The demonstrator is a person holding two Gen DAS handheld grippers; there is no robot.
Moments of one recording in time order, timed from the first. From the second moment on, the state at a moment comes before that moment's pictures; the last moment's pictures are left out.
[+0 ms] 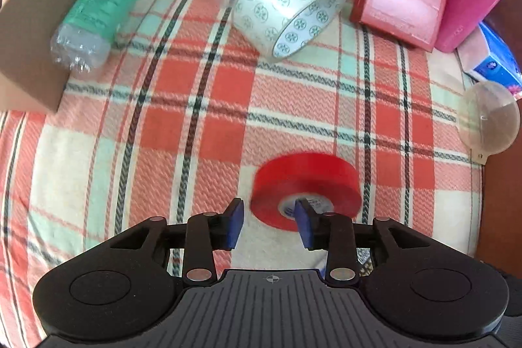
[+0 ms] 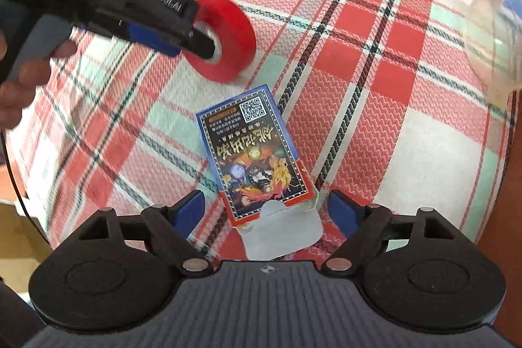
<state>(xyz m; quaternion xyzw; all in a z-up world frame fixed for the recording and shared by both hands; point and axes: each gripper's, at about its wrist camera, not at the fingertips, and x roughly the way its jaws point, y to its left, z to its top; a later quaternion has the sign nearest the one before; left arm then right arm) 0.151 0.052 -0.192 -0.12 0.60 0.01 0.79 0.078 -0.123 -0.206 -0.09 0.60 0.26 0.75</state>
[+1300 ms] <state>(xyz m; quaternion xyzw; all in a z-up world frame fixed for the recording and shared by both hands) 0.110 0.075 -0.187 -0.15 0.59 0.04 0.79 0.064 -0.115 -0.182 -0.09 0.57 0.29 0.76</state>
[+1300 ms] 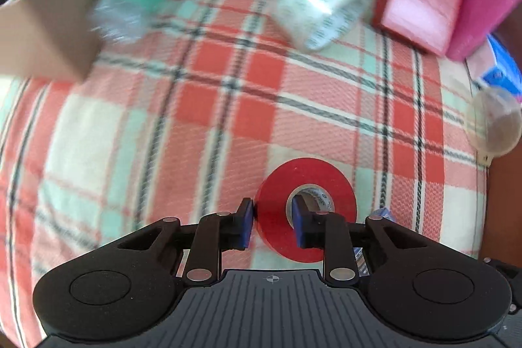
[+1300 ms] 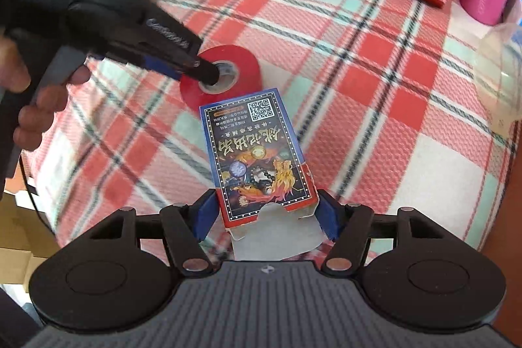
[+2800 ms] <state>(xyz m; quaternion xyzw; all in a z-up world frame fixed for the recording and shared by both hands) 0.193 0.482 -0.019 -0.11 0.46 0.05 0.88 0.179 0.209 -0.060 0.06 0.46 0.22 0.86</state>
